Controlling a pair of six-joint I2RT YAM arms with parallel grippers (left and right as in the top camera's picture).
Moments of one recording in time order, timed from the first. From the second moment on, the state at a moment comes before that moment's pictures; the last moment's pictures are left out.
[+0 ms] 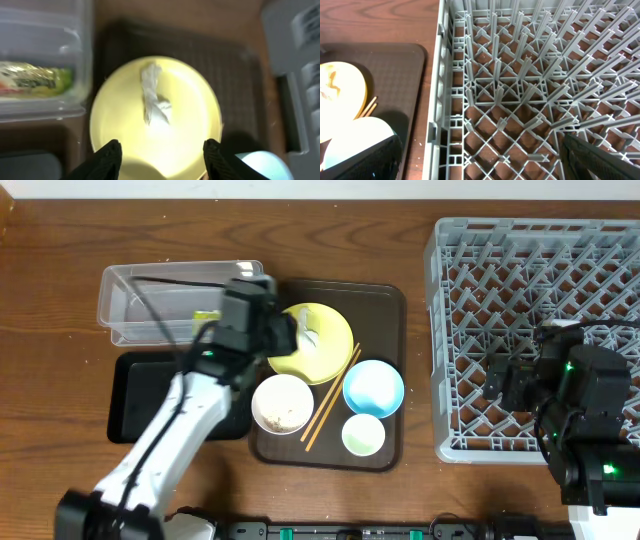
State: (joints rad) left arm -0.32 1.43 0.96 -0.38 0.08 -0.41; right arm -0.01 0.84 0.92 -0.78 -0.01 0.06
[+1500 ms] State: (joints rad) left arm -0.23 1.36 0.96 -0.28 -0.04 -0.40; right arm -0.01 0.84 0.92 -0.79 -0.01 0.06
